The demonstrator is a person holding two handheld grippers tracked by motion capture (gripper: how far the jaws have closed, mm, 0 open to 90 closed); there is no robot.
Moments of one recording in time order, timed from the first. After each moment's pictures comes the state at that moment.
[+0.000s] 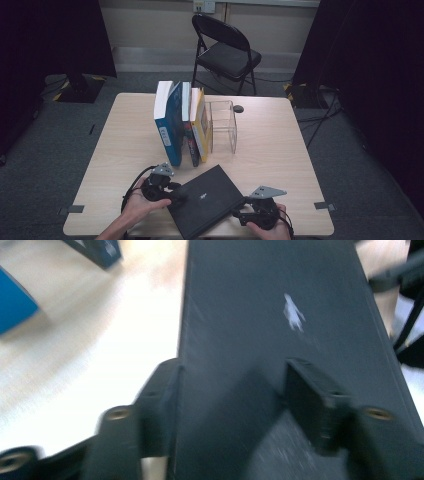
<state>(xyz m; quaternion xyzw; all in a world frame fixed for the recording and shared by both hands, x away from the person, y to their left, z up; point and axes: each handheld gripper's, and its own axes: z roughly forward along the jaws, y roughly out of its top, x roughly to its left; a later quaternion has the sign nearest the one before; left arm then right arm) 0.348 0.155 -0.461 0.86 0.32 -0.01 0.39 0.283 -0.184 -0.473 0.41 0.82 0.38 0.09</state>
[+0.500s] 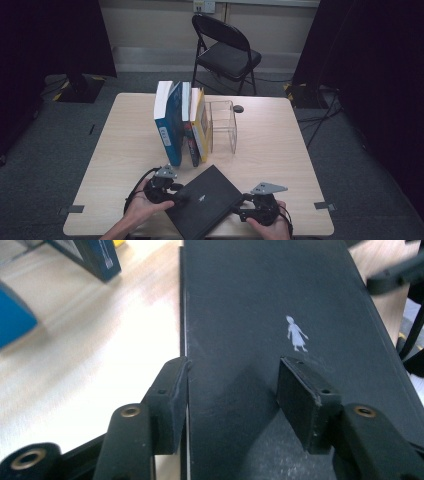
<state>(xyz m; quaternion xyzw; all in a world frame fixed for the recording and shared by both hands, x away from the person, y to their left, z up) 0.333 0.148 -0.459 0.87 0.31 0.00 0.38 0.293 -0.186 -0.472 0.42 0.81 0.40 0.08</state>
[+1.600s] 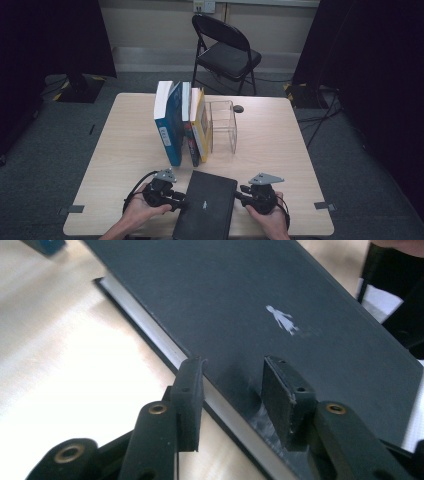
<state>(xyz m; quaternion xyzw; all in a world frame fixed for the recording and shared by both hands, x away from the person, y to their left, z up) 0.329 0.150 -0.456 0.88 0.29 -0.06 0.38 0.317 -0.181 -0.468 0.42 0.81 0.38 0.12</state>
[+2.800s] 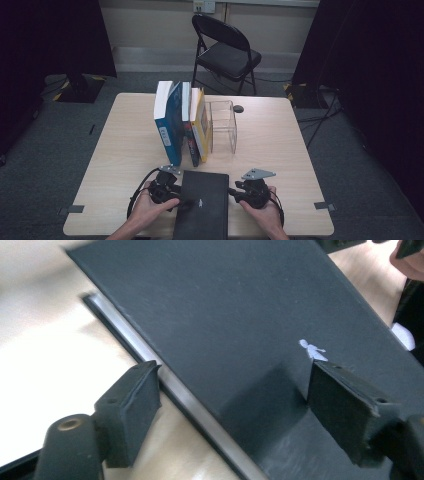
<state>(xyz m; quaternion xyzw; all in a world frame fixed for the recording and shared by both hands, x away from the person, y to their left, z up) 0.349 0.137 -0.471 0.85 0.37 -0.08 0.37 0.332 -0.167 -0.472 0.41 0.82 0.38 0.12</state>
